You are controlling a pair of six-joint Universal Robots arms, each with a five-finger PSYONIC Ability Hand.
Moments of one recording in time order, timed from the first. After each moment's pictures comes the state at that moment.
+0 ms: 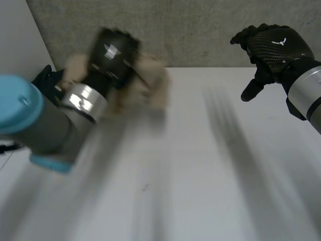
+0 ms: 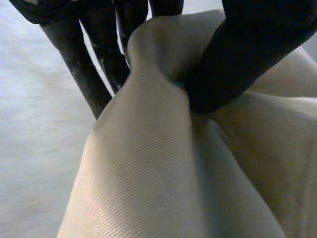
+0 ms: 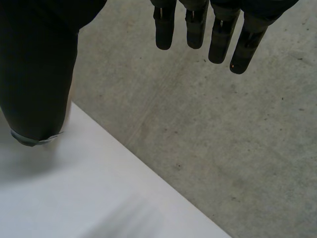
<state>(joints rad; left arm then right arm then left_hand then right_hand) 4.19 -1.90 -1.54 3.75 -1.36 3.53 1.89 -1.49 1.41 0.06 1.39 2.87 1.12 1.20 1.18 1.20 0.98 0.20 0.22 0.21 0.23 0.07</state>
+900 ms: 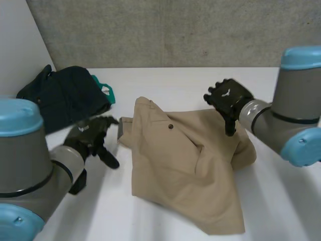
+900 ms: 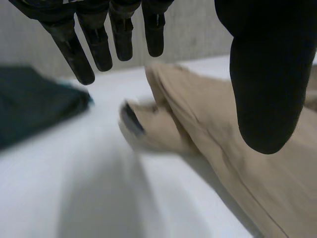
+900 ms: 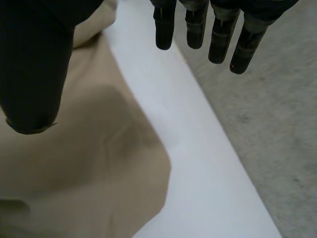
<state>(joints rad) 4.24 -1.81 -1.72 3.13 -1.65 2.97 1.97 -0.99 1.13 0.20 1.39 2.39 0.28 0.28 0.28 0.28 0.11 0.20 0.22 0.21 0.23 0.07</state>
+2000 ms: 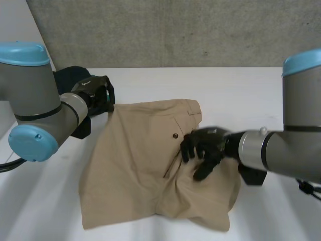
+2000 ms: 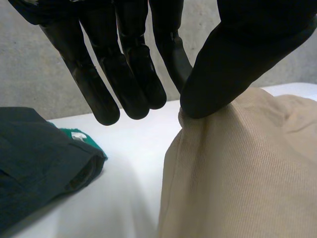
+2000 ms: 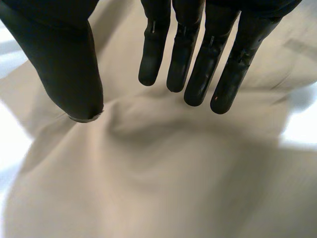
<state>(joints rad) 4.33 -2.11 -1.15 2.98 -1.56 2.98 1.99 -1.11 1.29 0.56 1.09 2.90 1.13 1.19 1.19 1.19 0.97 0.63 0.74 0.73 0.73 0.56</state>
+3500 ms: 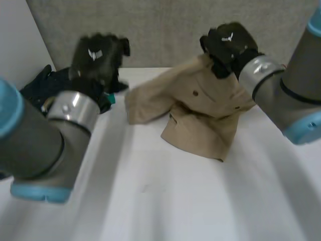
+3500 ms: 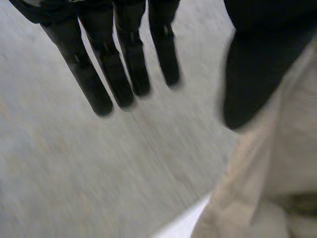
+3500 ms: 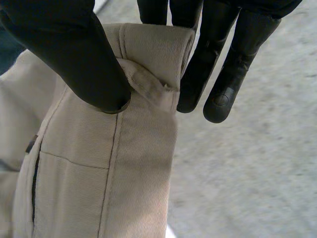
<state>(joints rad) 4.12 -1.75 -1.57 3.55 -1.67 3.36 2.02 -1.13 1.05 0.02 1.36 2.67 0.77 0.81 0.81 0.83 0.65 0.96 1.17 1.19 1.19 0.97</state>
